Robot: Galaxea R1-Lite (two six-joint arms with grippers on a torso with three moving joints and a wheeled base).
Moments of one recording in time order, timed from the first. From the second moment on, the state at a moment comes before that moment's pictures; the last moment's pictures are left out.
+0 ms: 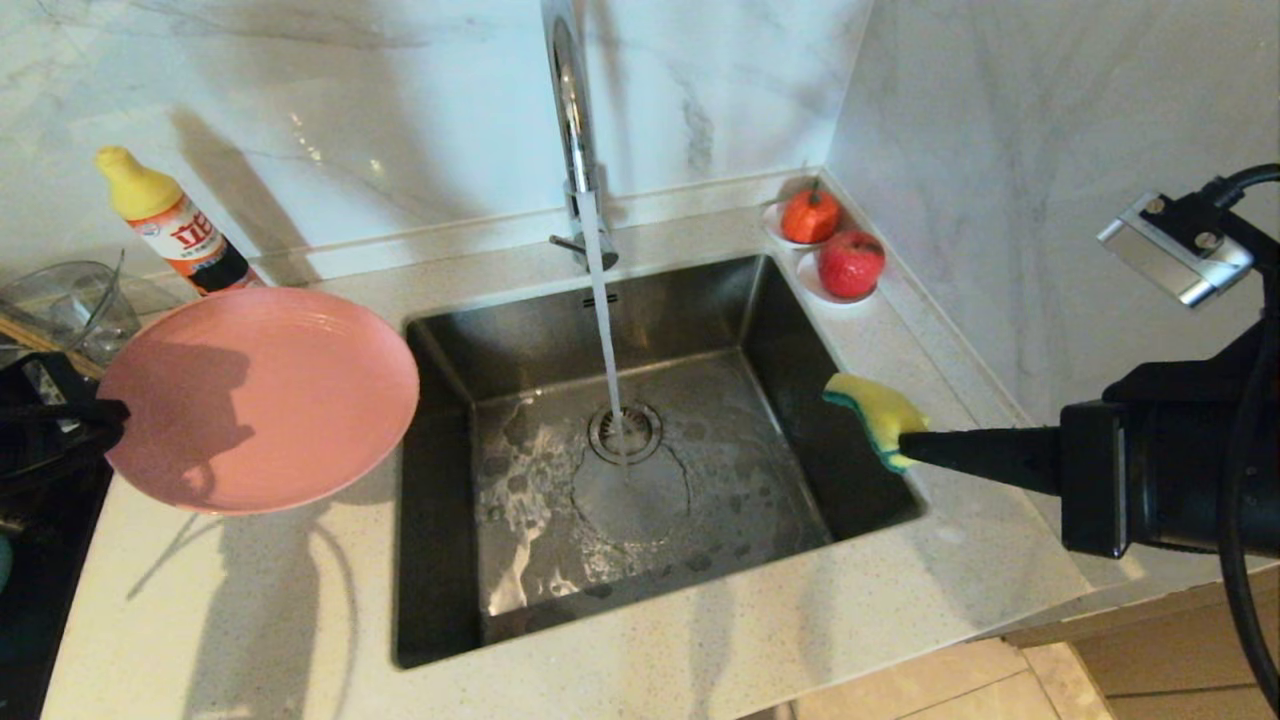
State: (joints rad) left arm 0.23 1.23 -0.91 0.06 -0.02 -0.36; right arm 0.72 1.27 -1.06 0.12 0.04 0.36
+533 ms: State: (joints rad) left arm 0.49 1.29 -0.83 0.04 -0.09 -0.34; right arm 0.70 1.30 -1.07 0.12 0.05 0.36
